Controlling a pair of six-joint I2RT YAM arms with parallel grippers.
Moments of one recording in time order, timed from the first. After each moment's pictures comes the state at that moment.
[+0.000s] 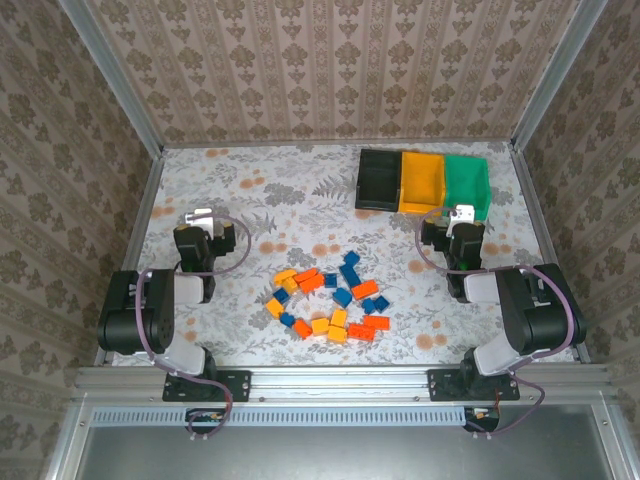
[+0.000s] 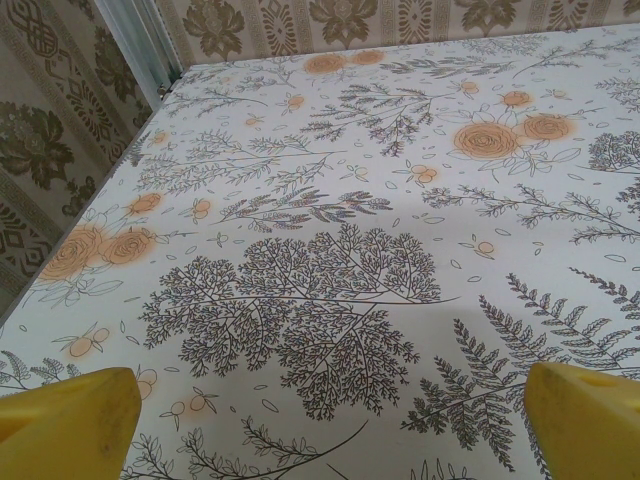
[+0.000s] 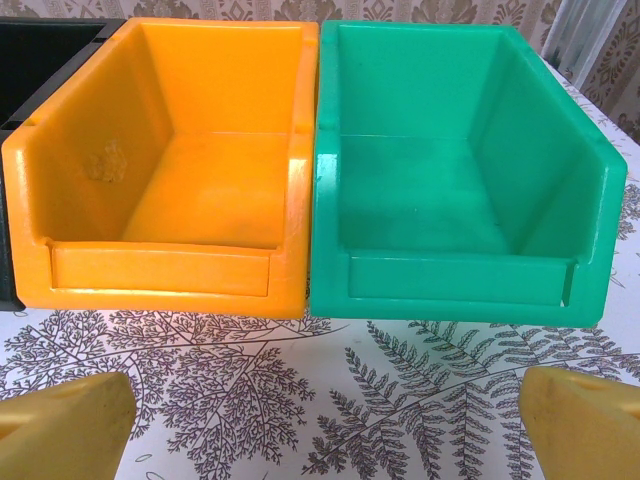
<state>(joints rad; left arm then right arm) -0.04 1.54 0.39 0.79 -0.13 0.08 0.05 1.53 0.39 0.77 0.23 0.06</state>
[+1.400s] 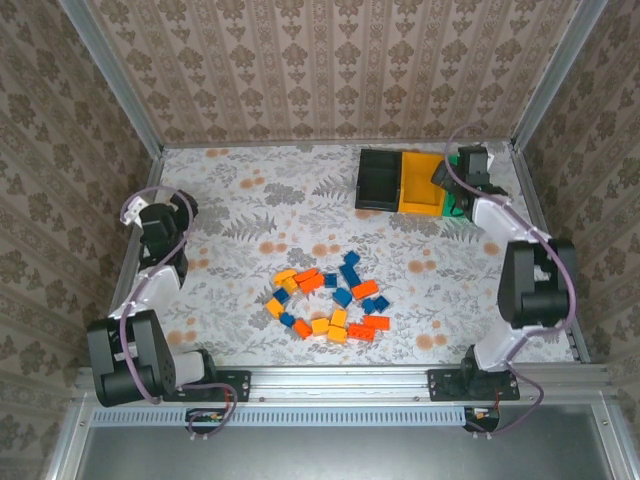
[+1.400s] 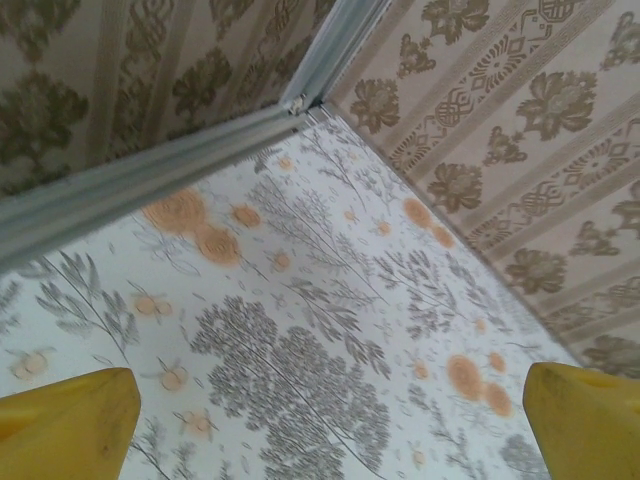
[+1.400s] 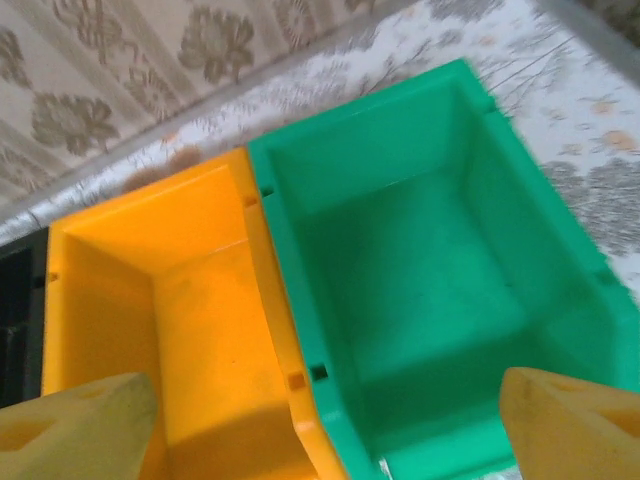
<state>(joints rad) 0.14 1.26 0.60 0.28 -0.12 -0.72 -0.03 1.75 1.24 -0.21 0.20 0.45</state>
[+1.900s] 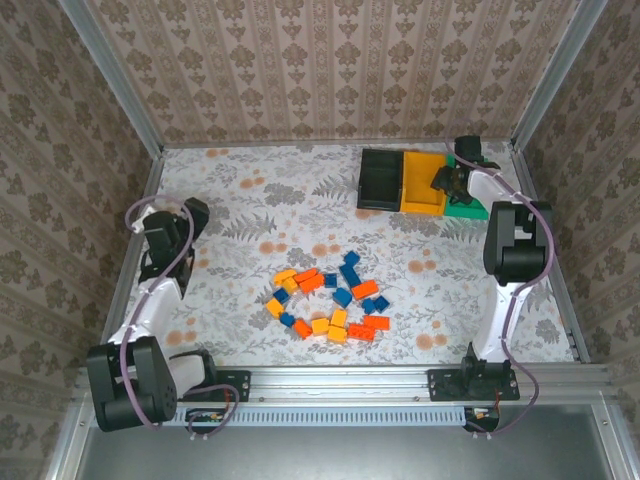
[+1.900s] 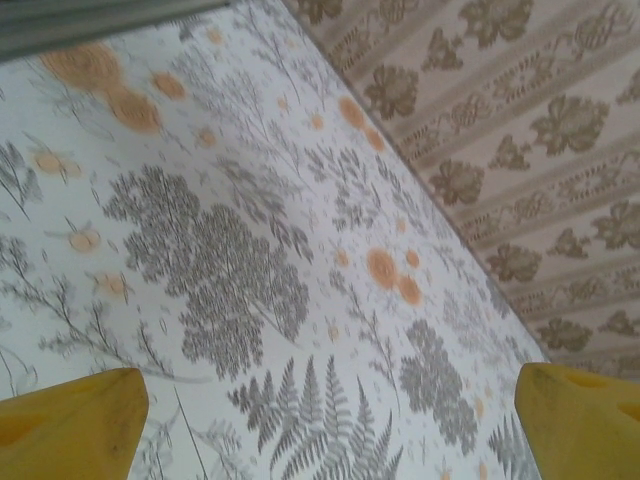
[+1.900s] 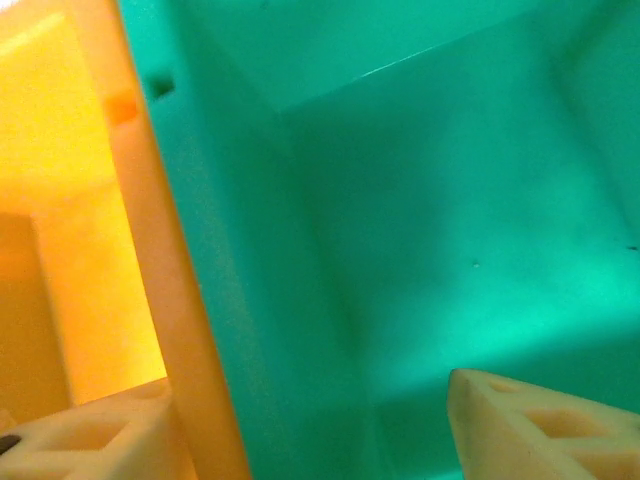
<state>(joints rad) 0.08 1.12 0.57 0.11 0.04 -0.83 -0.08 2.07 1.56 -0.49 0.05 0.44</state>
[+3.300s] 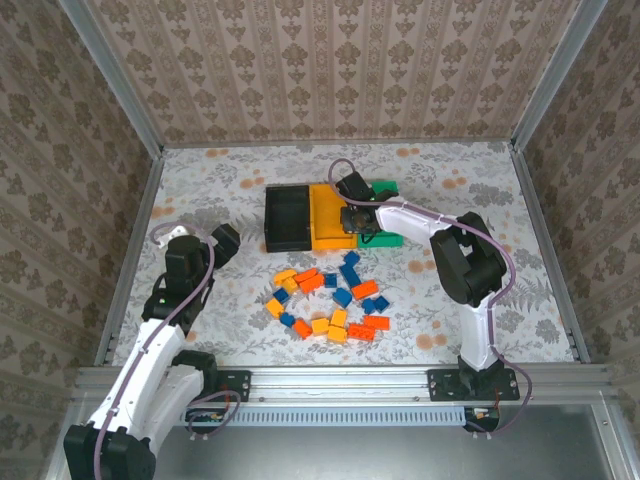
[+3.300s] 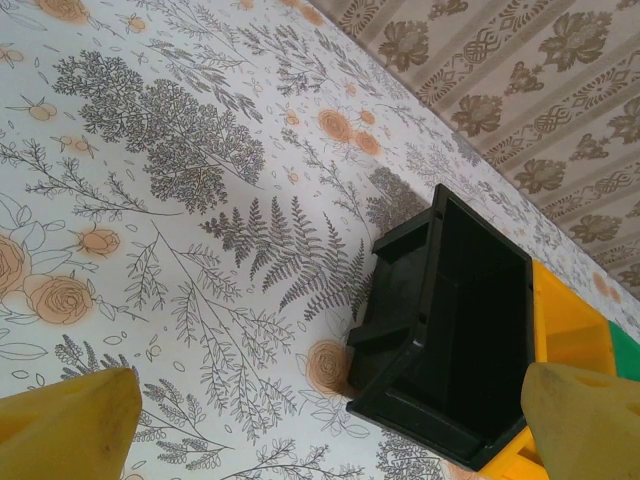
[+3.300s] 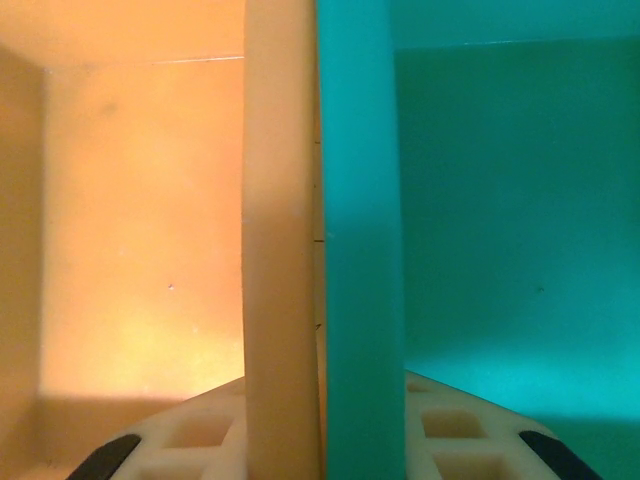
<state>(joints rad) -0.22 0.72 0.52 -0.29 -0.11 -0.76 0.55 2.02 1.46 -0.51 0.18 0.53</state>
